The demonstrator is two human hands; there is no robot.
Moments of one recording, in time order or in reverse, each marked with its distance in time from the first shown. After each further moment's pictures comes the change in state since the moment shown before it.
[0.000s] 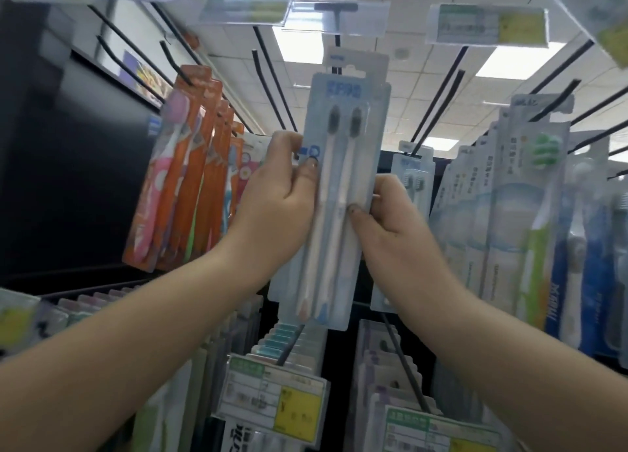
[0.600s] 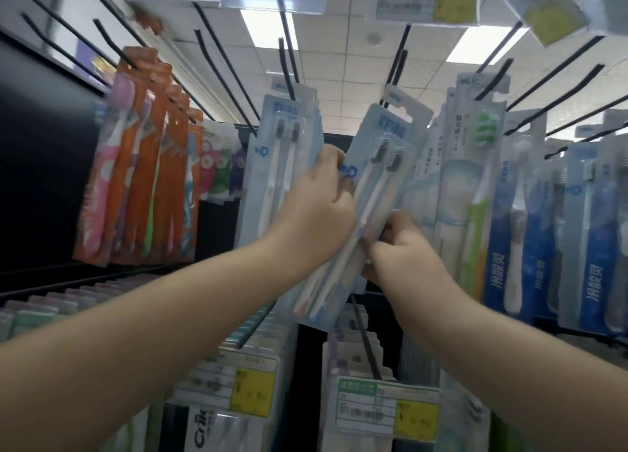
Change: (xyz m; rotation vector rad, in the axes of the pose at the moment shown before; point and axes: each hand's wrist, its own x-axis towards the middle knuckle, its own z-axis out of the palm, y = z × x) left_hand 0.000 0.005 0.062 0.170 -0.228 -0.029; right_hand -0.020 0.042 -0.035 -0.003 0.182 0.329
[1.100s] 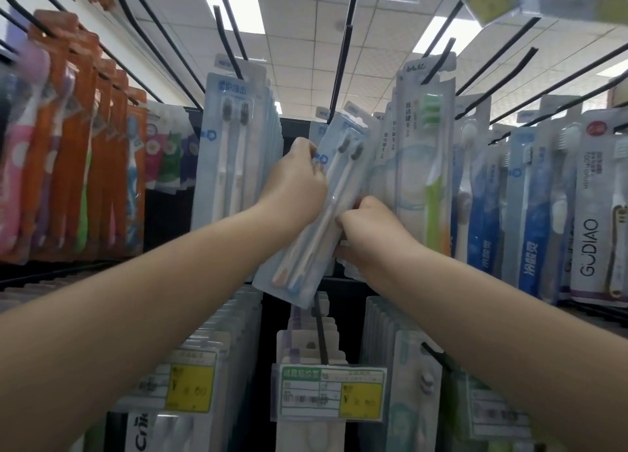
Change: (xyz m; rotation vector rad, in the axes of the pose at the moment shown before) left_hand 0.045 -0.016 0.042 0.096 0.027 -0.132; right_hand 0.034 0.002 -0.015 0.021 0.023 0.293
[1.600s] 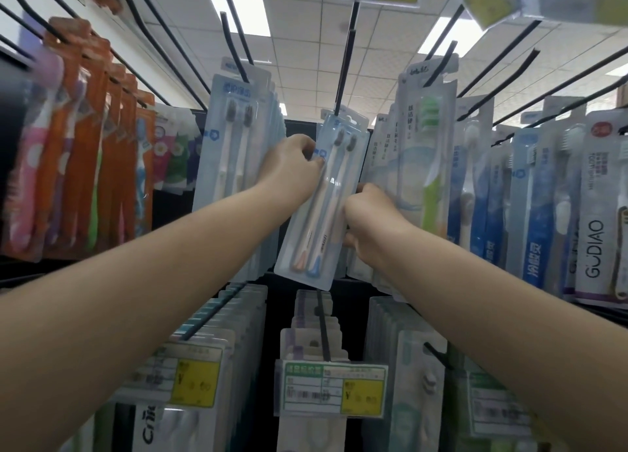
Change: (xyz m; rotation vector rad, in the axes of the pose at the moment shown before) left_hand 0.021 -0.007 -0.005 0.012 0.055 -0.075; right_hand 0.029 -0.010 0.009 0.303 0.121 0.193
